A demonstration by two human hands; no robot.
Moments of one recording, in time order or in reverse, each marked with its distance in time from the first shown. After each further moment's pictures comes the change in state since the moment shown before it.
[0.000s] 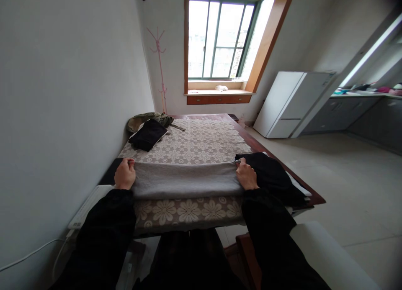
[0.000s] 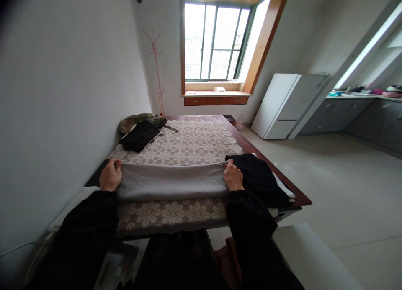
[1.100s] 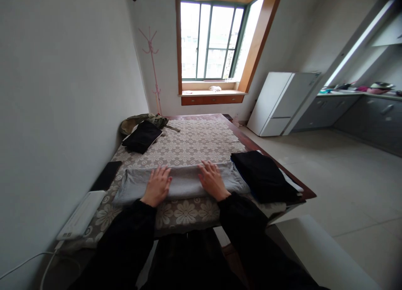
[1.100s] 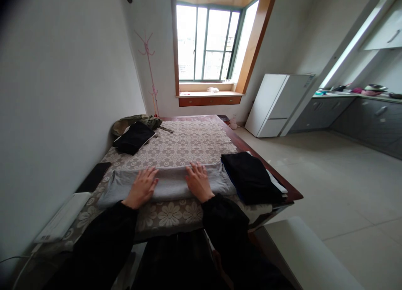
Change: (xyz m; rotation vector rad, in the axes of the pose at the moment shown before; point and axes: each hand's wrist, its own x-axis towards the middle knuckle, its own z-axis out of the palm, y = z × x) left_hand -0.086 0.081 0.048 0.173 -0.231 0.722; right_hand -0.055 -0.083 0.043 0.005 0.093 -0.620
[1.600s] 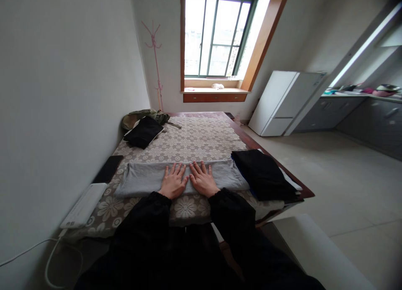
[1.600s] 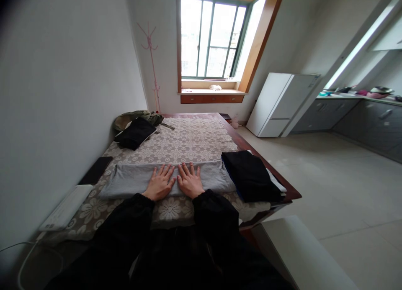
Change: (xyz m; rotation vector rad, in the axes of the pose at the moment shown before) left_hand 0.016 0.049 0.036 -0.036 -0.156 0.039; right_hand 0.002 -0.031 0.028 0.018 -0.266 0.028
